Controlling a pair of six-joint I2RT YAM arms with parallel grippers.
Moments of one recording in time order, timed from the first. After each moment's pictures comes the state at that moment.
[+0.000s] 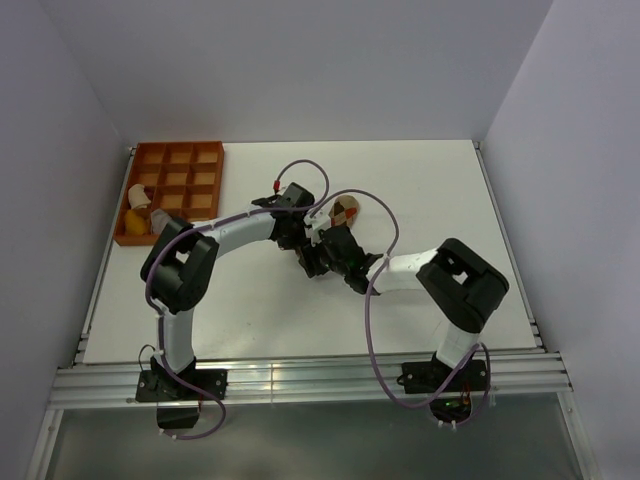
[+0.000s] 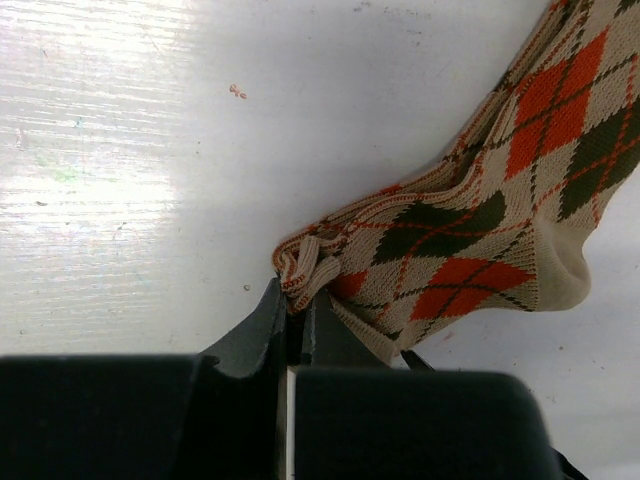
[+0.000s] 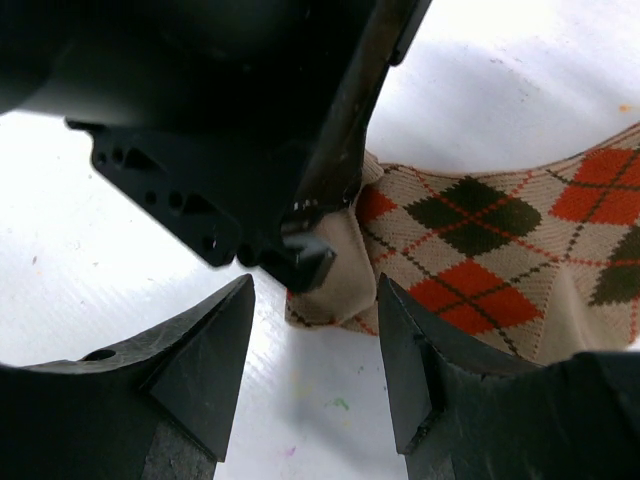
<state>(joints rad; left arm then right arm) -0.66 1.97 1.37 -0.49 -0.16 -0.76 0.80 1.72 0.75 0.45 0.04 0.14</state>
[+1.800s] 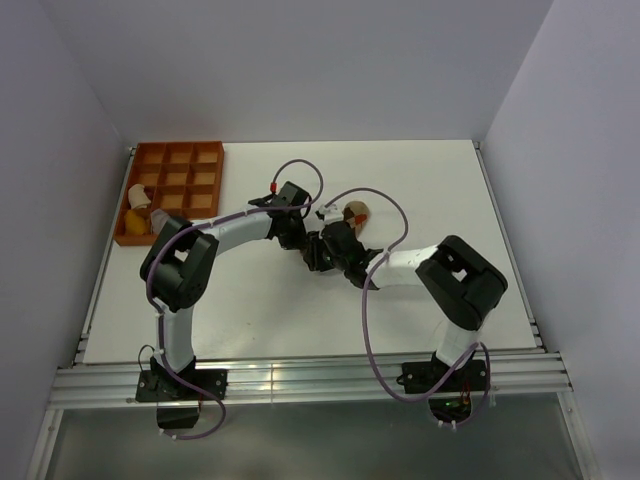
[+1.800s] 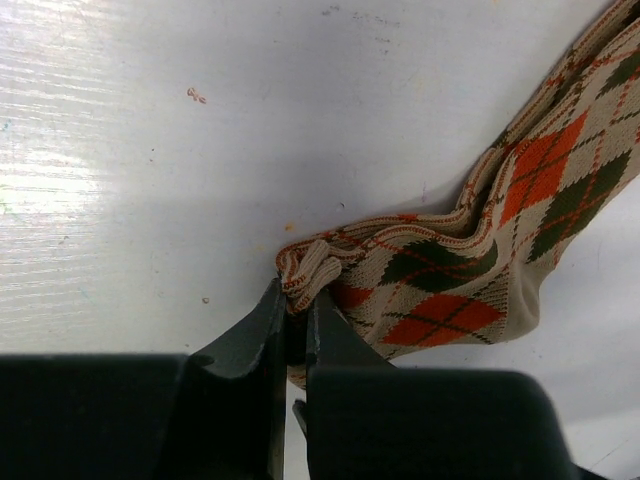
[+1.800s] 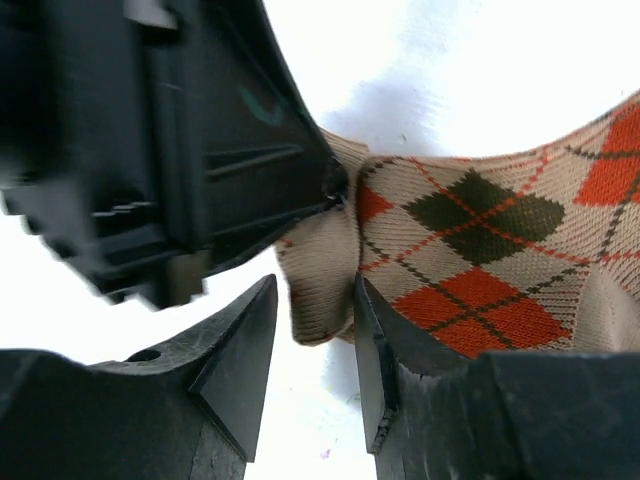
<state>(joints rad) -0.63 1.98 1.35 -0.42 -0.04 -0.83 0.76 1.75 0.79 0.36 0.08 0.46</state>
